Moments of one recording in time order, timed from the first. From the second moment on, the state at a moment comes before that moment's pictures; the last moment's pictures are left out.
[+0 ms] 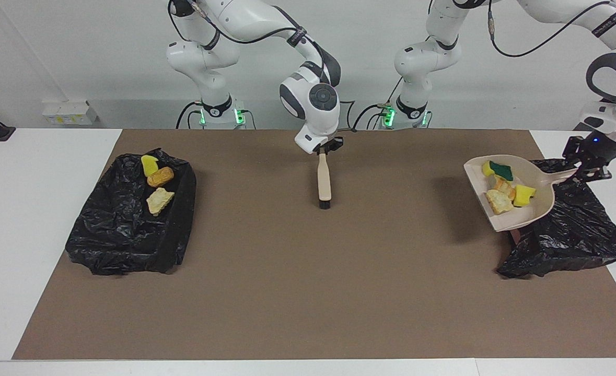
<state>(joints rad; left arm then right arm) 0.32 0.16 0.09 -1.66 0.03 1.83 1.94 0.22 0.24 0.59 -2.06 0.15 2.06 0.73</state>
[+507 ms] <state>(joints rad) 0.35 0.22 0.08 -1.56 0.33 1.93 1.92 0.21 0.24 0.58 -2.03 0.08 2.06 0.65</state>
